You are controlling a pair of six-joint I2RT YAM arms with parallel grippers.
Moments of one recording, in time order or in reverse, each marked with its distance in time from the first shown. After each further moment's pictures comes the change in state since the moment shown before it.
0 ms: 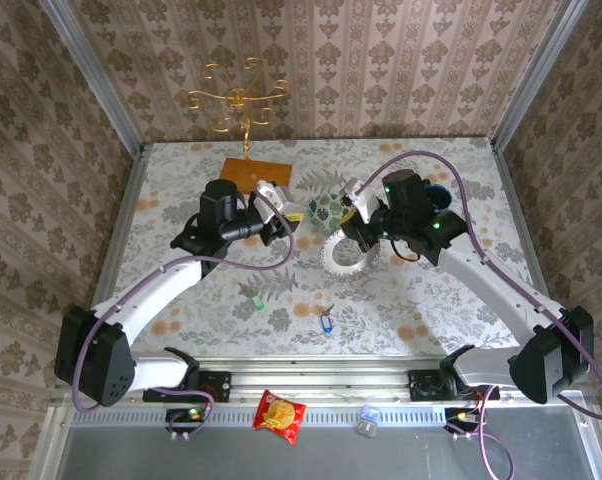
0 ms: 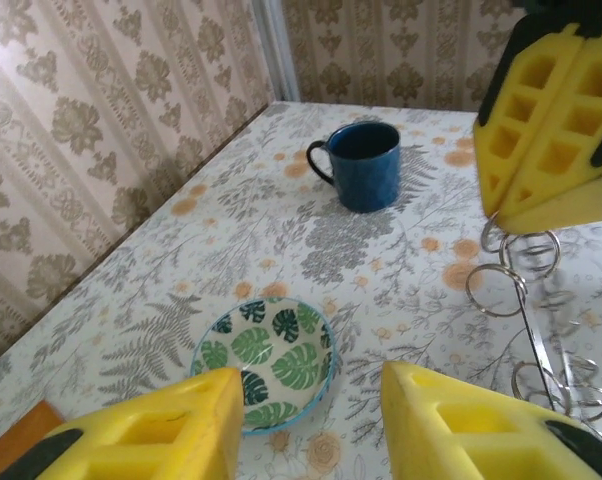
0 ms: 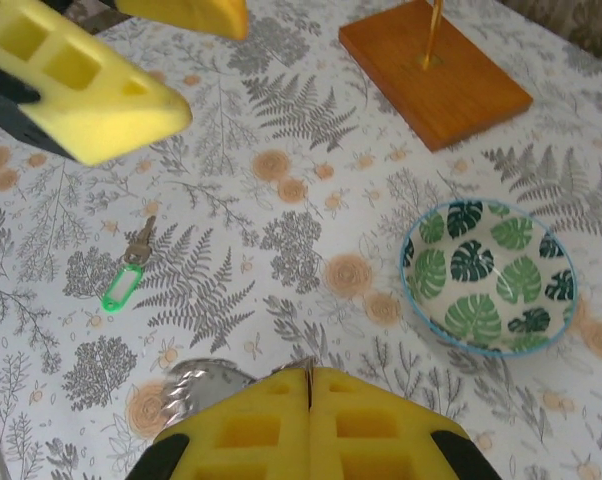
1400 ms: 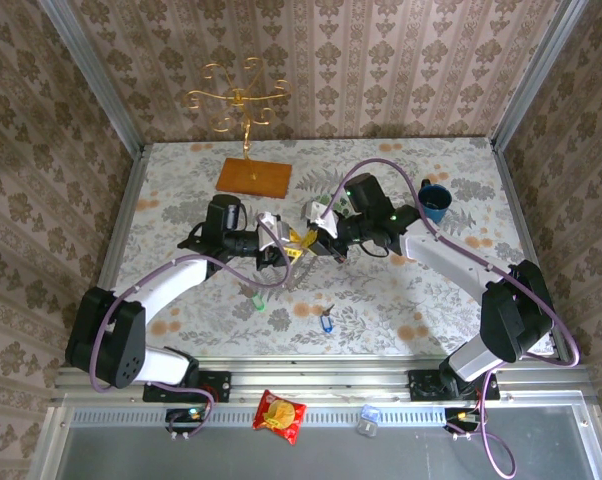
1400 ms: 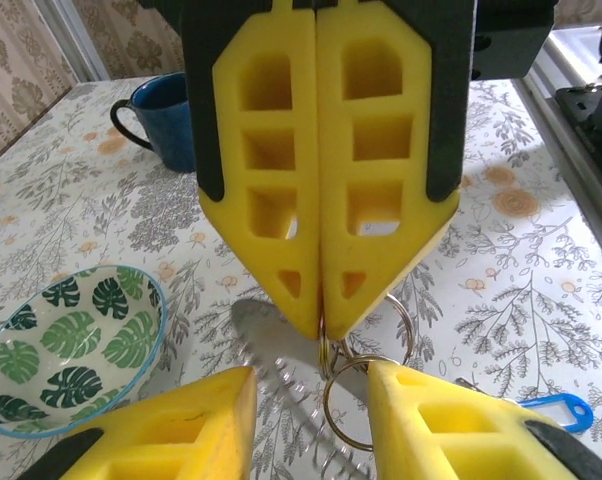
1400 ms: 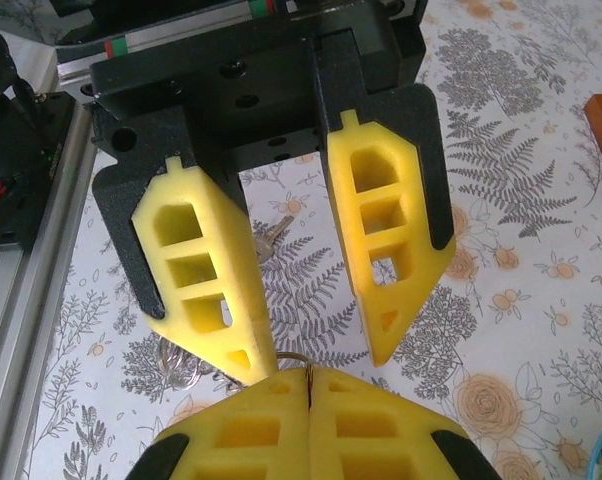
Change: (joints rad) left arm 0.070 0.099 -0.119 -0.057 0.375 0.272; right arm 0.097 0.255 0.052 0.091 -0.303 -0.322
